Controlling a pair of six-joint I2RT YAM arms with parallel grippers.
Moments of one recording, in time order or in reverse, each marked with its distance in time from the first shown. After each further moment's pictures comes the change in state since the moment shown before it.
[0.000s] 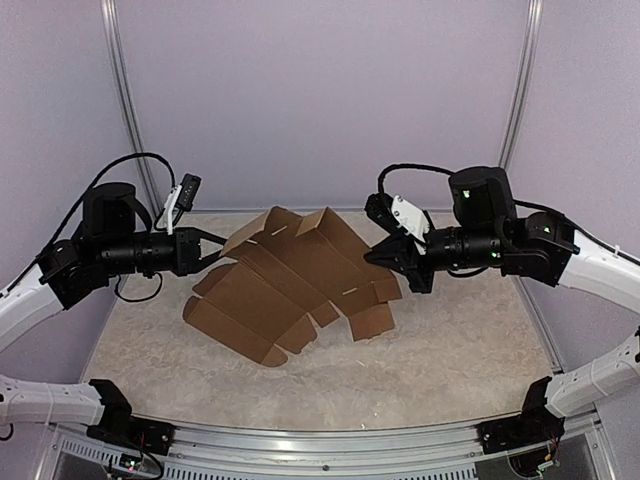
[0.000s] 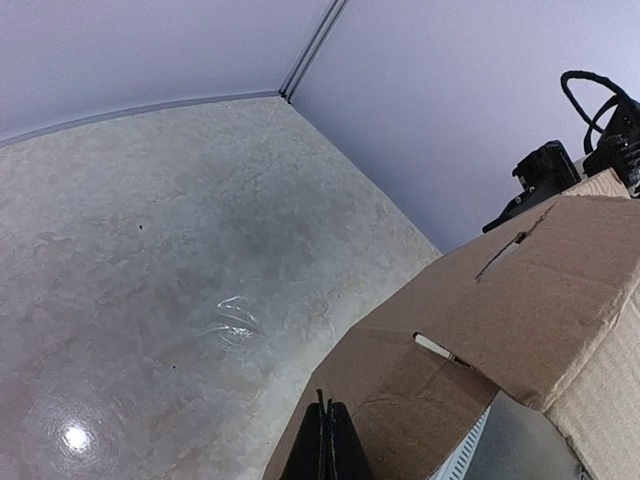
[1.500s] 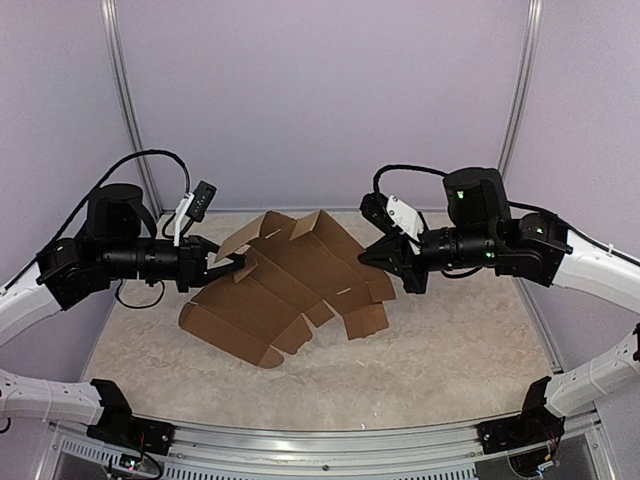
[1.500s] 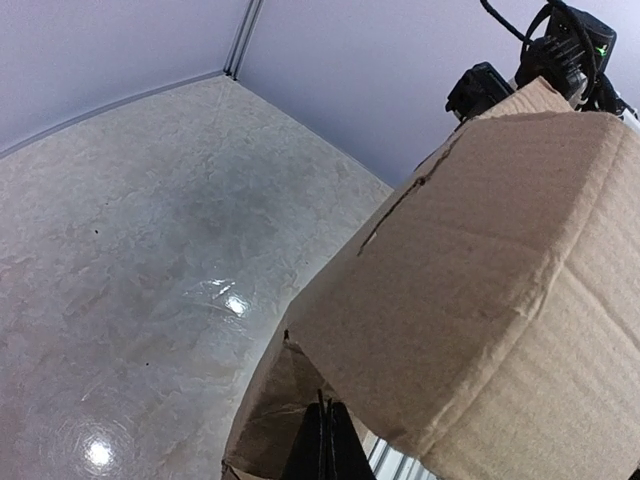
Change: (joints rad) left arm -0.101 0.005 0.031 -0.062 0.050 0.128; right arm 0.000 0.023 -0.004 0.040 -0.027 0.027
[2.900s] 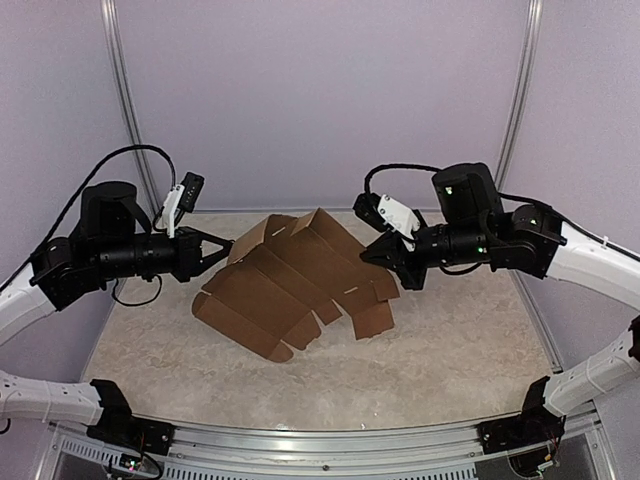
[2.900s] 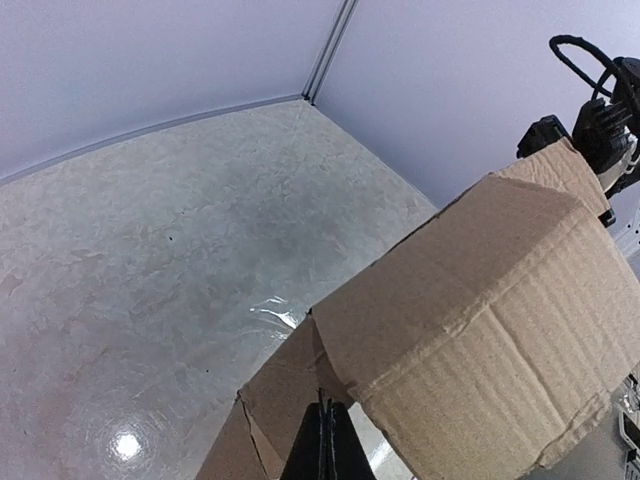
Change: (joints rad) left arm -0.017 0.001 0.020 -0.004 -0.219 -0.042; right arm 0.000 0.040 0.056 -0.080 0.077 -0.008
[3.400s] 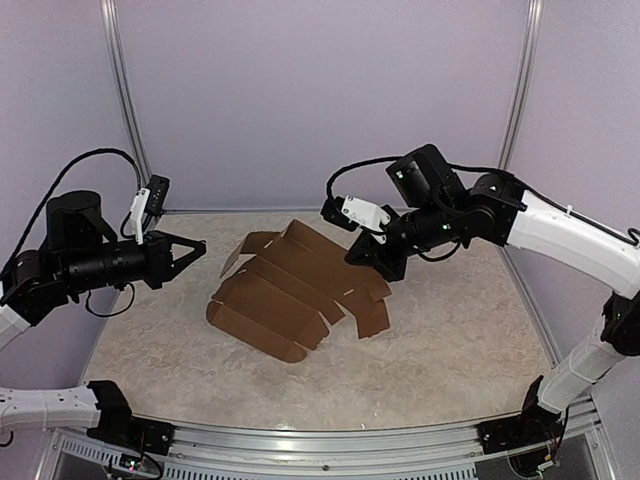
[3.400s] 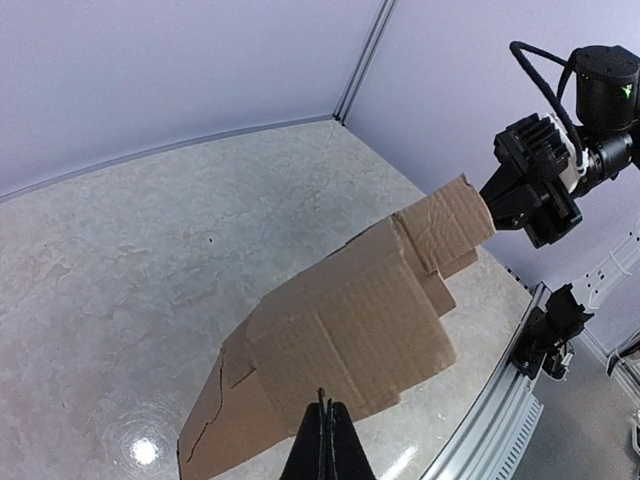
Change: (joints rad) left arm 0.000 -0.165 -0.007 -0.128 -0.101 0.000; right arm -0.002 0.218 0.264 -0.252 0.007 -0.064
